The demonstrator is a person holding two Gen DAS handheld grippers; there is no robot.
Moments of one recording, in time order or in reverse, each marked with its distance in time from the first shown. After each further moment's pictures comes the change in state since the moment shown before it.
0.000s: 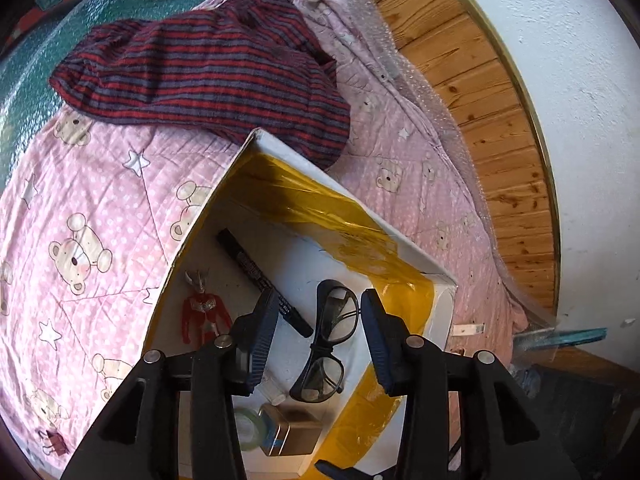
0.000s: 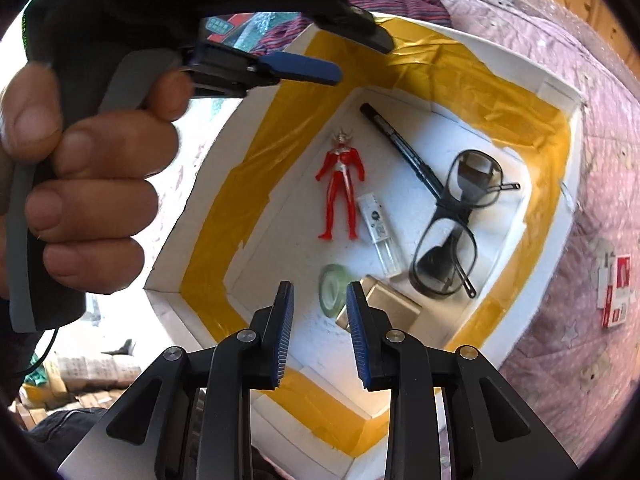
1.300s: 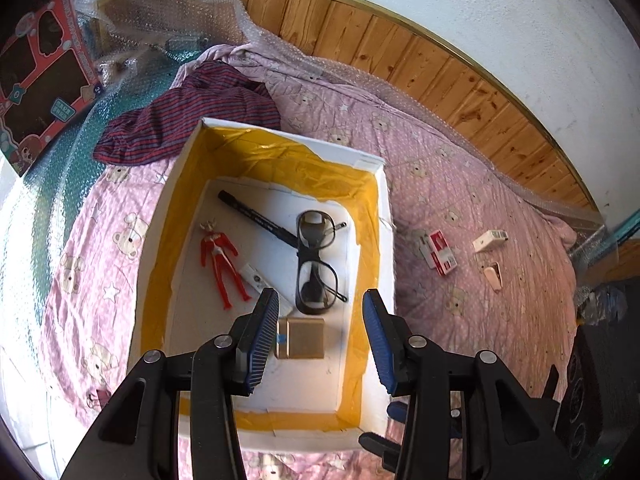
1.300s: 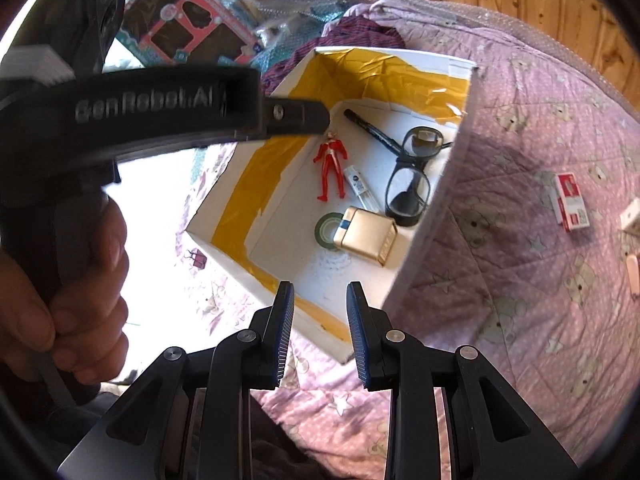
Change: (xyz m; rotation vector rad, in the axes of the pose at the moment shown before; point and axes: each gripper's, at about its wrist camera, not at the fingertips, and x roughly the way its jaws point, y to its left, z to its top) left arm -0.064 -0.091 -0.160 0.354 -0.141 0.214; right arm -0.081 0.009 -0.105 0.060 -0.179 0.000
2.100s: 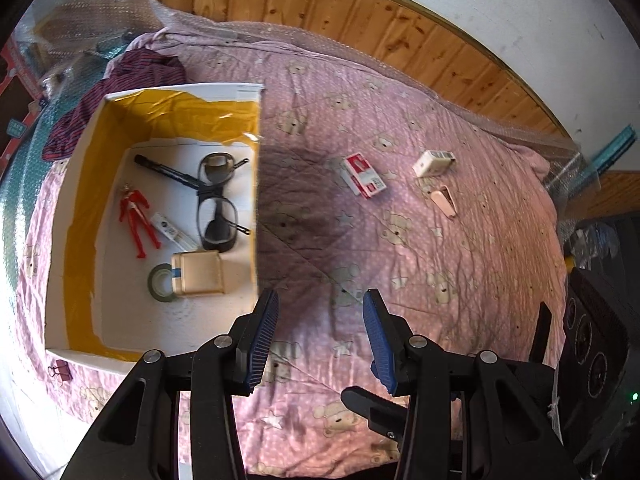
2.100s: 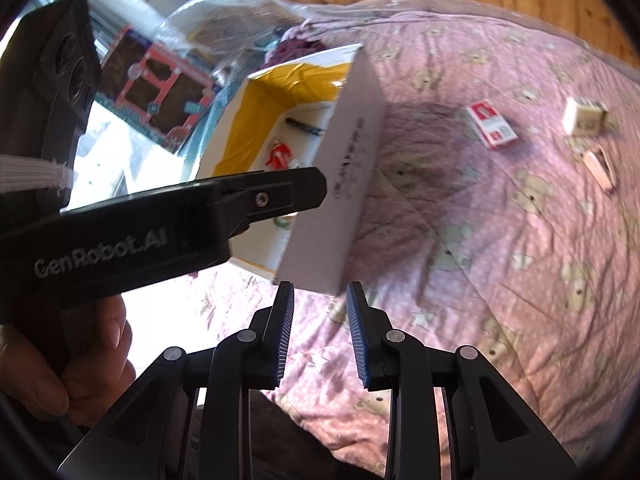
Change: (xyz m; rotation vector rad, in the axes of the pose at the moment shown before) left arm 0.014 -0.108 -0.060 0.161 0.114 -0.063; right arm -0.056 -0.067 -0.071 0.232 -0.107 0.016
